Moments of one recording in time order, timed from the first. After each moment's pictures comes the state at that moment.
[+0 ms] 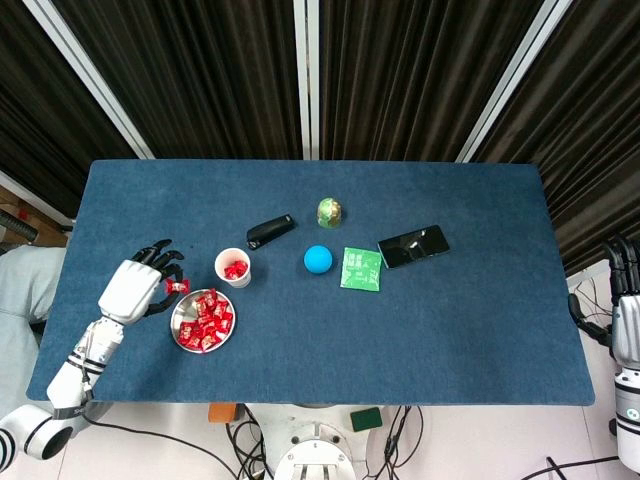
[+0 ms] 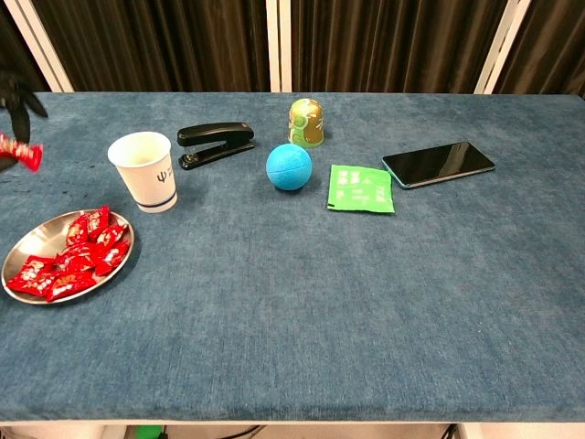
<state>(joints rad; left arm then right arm) -0.44 -1.35 -0.04 -1.34 1.58 1.30 -0.08 0.10 -1.22 0.19 -1.40 -1.52 1.66 0.17</state>
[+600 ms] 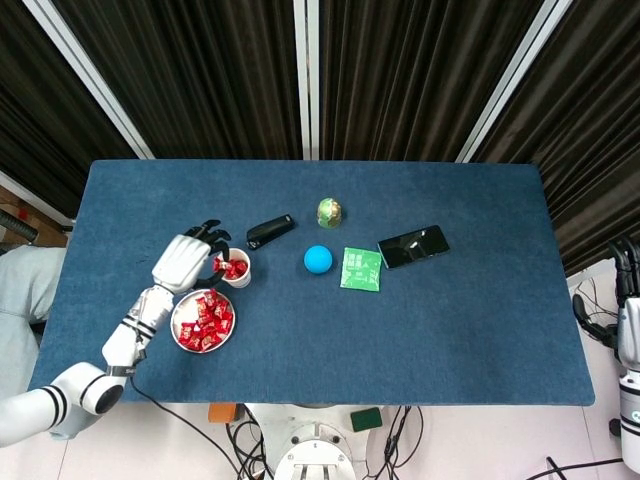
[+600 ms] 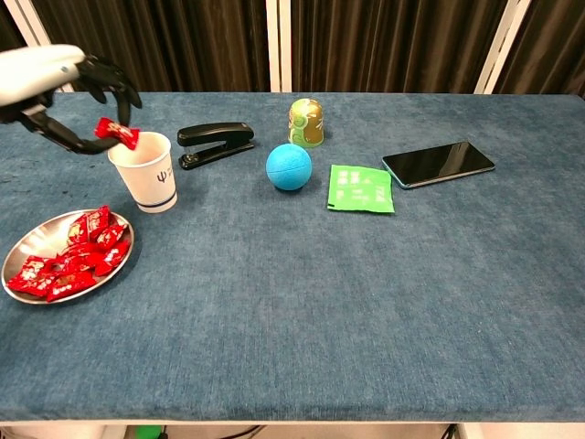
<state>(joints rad) -0.62 -1.48 -0.14 -1.30 1.46 1.08 -0.07 0.10 -1.21 0.19 -1.40 -1.52 1.68 0.18</state>
